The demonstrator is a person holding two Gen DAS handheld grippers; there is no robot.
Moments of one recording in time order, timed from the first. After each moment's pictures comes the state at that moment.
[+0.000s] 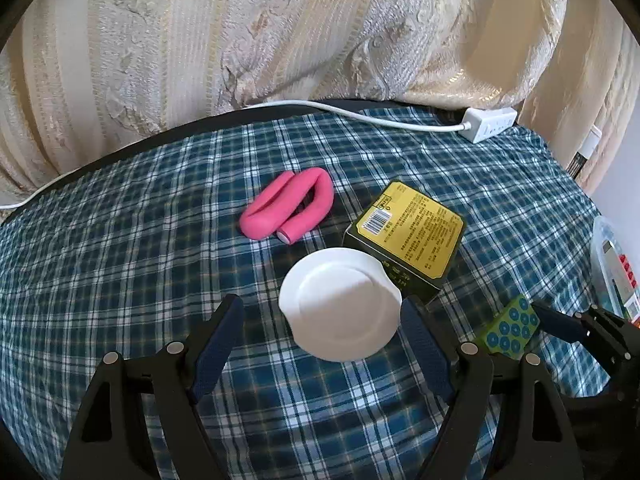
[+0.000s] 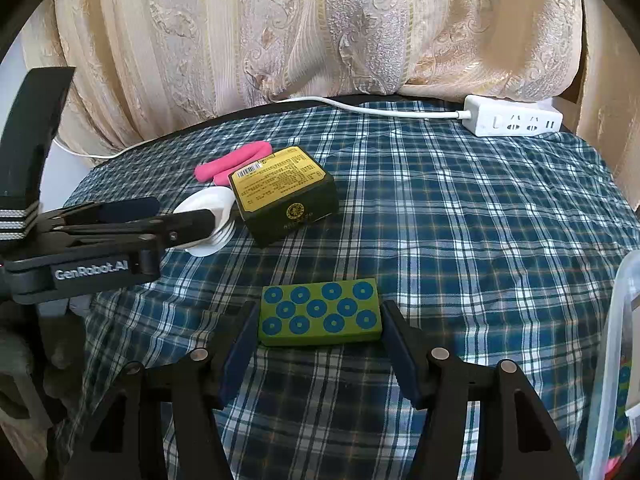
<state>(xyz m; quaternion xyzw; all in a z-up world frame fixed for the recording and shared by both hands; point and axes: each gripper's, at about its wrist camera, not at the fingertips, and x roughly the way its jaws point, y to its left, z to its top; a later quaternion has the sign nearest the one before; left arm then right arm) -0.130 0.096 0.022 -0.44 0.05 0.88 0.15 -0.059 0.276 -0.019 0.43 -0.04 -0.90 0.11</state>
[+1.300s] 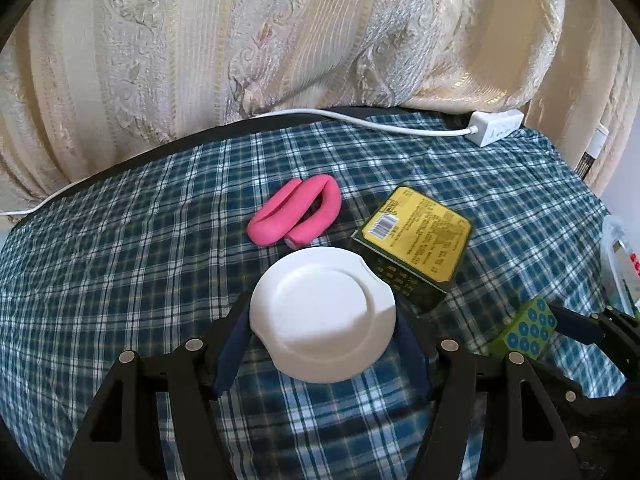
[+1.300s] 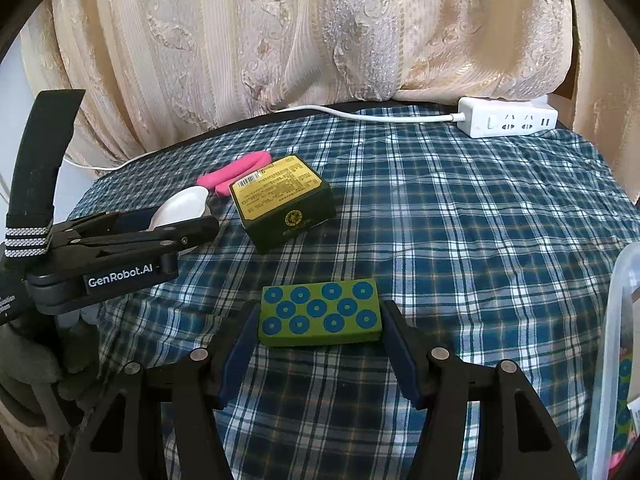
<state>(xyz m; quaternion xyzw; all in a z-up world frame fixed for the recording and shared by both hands) -0.125 0.098 0.025 -0.42 0.06 0.89 0.14 -0.056 0.278 -0.013 0.42 -0.05 -0.90 0.11</state>
